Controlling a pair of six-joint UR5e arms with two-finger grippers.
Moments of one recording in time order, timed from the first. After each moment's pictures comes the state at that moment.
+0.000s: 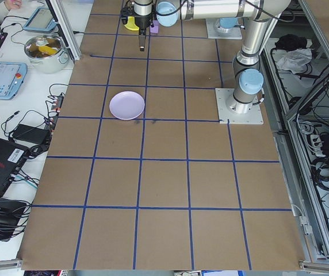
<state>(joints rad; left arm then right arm) -1.60 -1.68 -1.55 -1.41 1.59 -0.05 1.42 -1.19 1.79 -1.89 -1.55 0.09</state>
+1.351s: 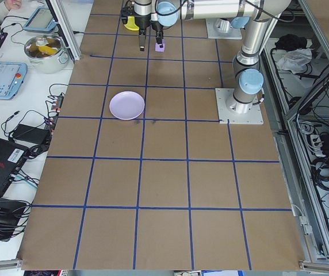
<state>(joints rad) -1.60 -1.68 -1.55 -1.41 1.59 -0.05 1.90 -1.21 1.76 -1.96 -1.38 0.40</state>
